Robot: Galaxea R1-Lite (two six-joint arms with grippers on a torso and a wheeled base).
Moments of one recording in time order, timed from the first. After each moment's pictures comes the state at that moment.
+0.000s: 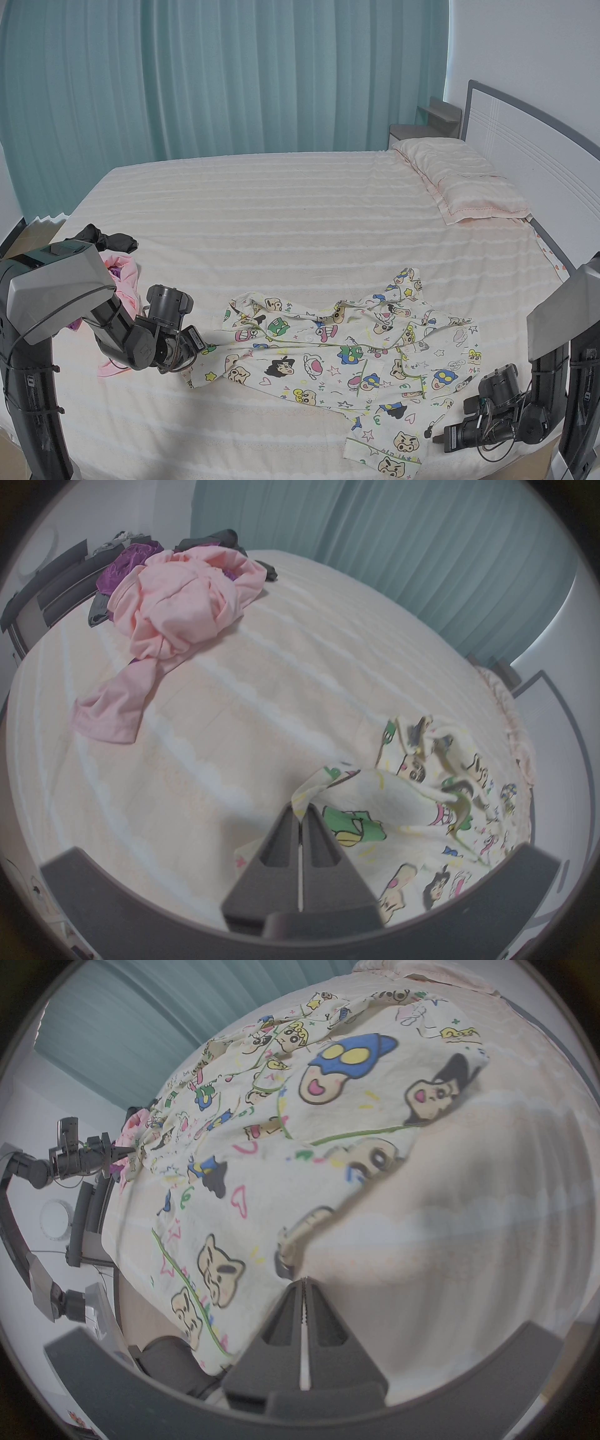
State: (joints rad) left arm -0.23 2.24 -0.85 -0.46 0.20 -0.78; right arm 0.25 2.29 -0.02 -1.17 0.22 0.27
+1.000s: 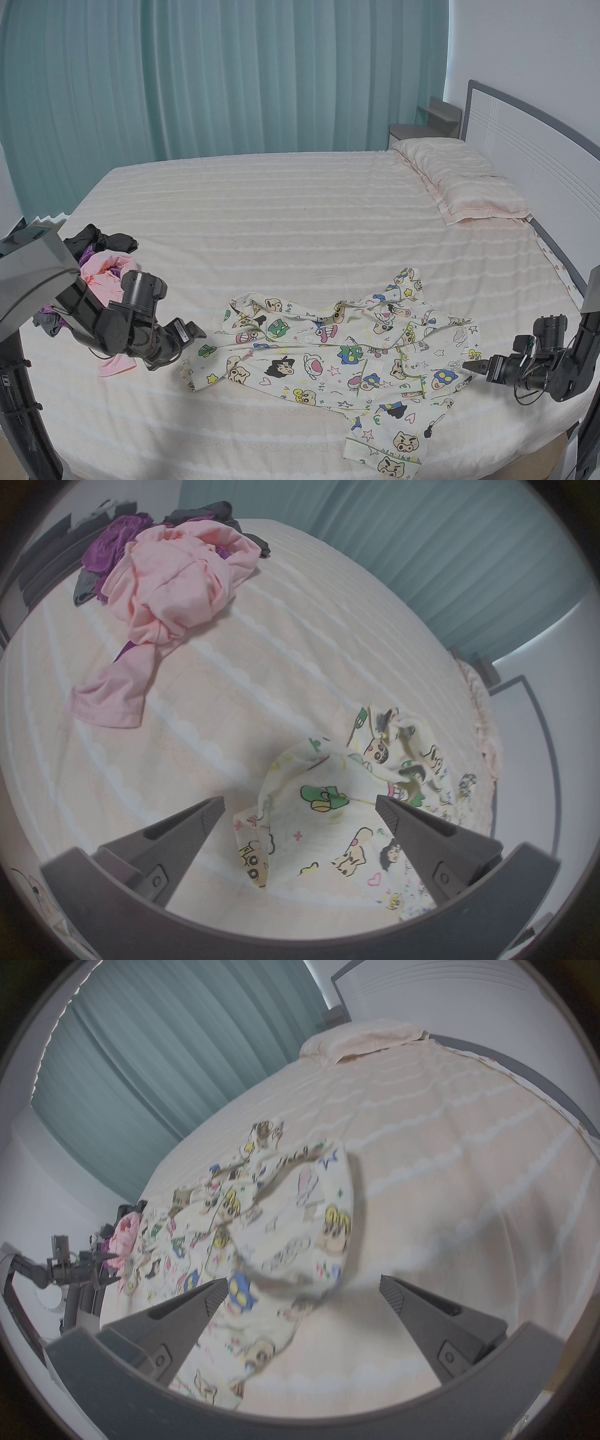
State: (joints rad) left arm -0.13 2.08 -0.82 -0.35 -0.09 -0.78; right arm -0.12 2.14 -0.24 -1.15 0.31 0.28
